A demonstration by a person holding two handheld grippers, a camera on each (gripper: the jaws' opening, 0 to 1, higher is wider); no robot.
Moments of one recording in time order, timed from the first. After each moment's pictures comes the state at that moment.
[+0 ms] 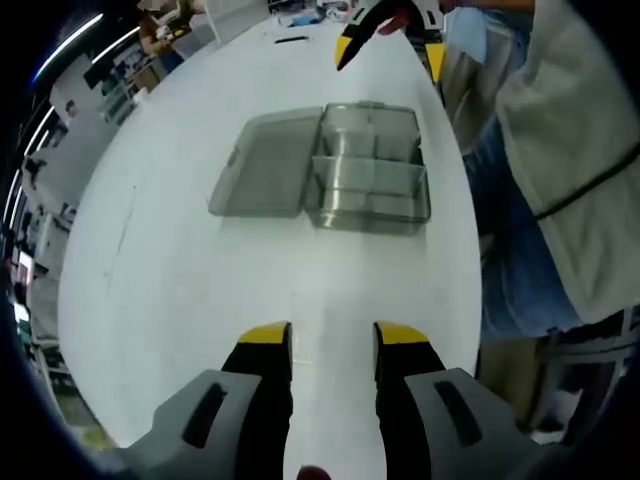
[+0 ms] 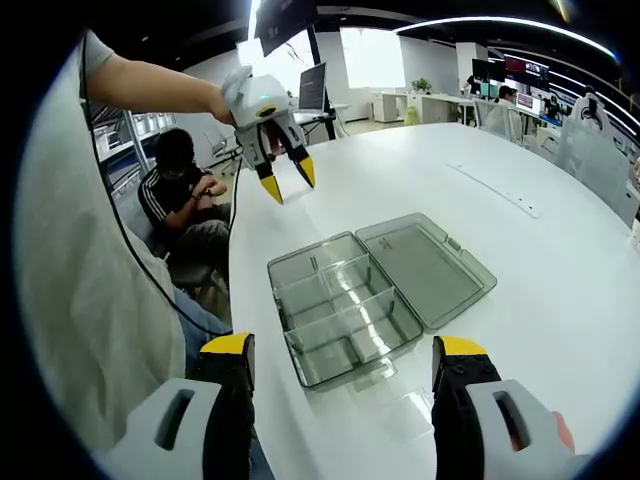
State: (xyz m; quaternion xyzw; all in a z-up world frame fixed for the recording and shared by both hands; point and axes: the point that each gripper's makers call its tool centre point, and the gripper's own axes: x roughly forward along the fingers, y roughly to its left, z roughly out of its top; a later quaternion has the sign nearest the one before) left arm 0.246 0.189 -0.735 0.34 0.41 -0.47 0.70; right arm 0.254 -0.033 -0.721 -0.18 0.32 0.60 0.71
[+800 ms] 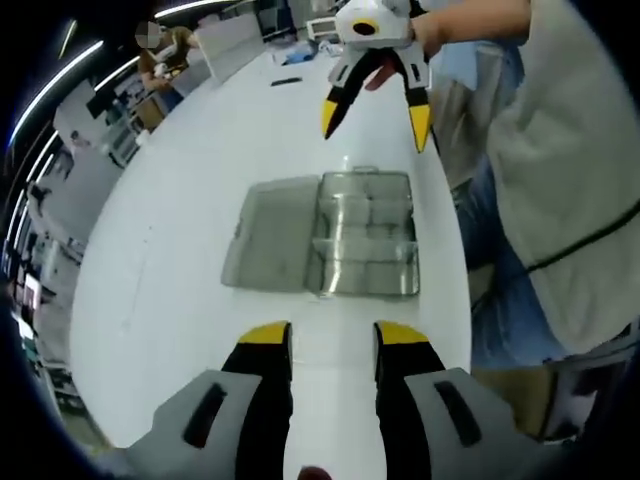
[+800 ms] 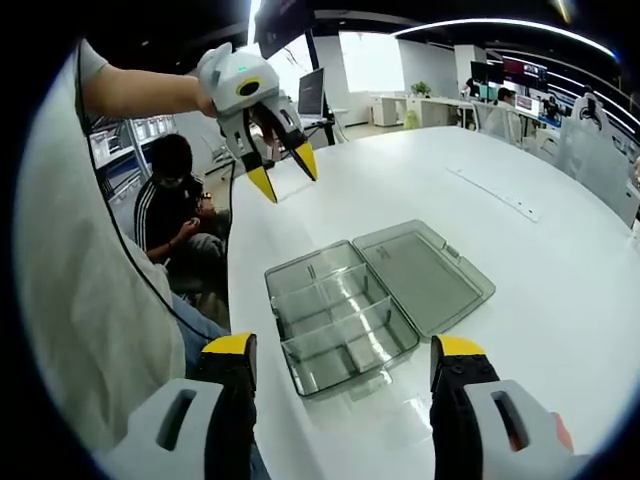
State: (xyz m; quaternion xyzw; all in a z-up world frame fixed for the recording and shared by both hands) left arm 0.254 0.135 -0.692 0.34 0.35 -0.50 0.72; right arm 0.260 -0.029 -0.717 -0.17 0.32 0.60 0.72
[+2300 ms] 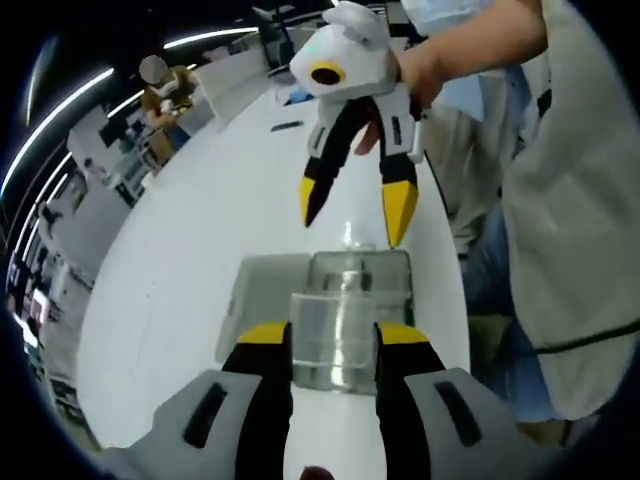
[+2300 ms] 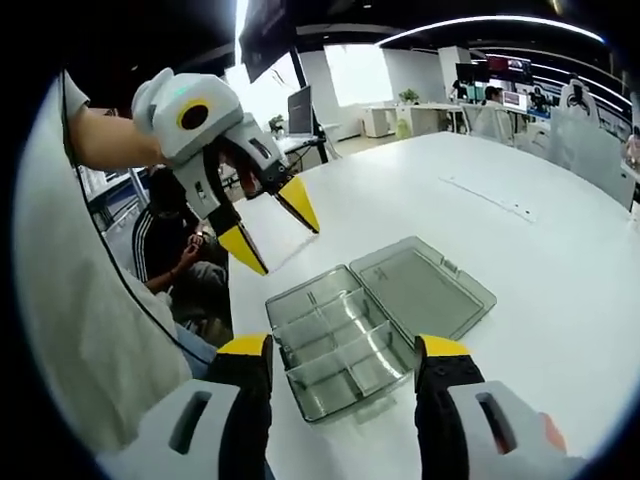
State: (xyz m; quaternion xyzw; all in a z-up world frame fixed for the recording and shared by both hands) left arm 0.257 0.049 -0.680 0.32 0.28 -0.49 0.76; right arm 0.269 -0.013 -0.701 -0.11 0.32 0.60 0.73
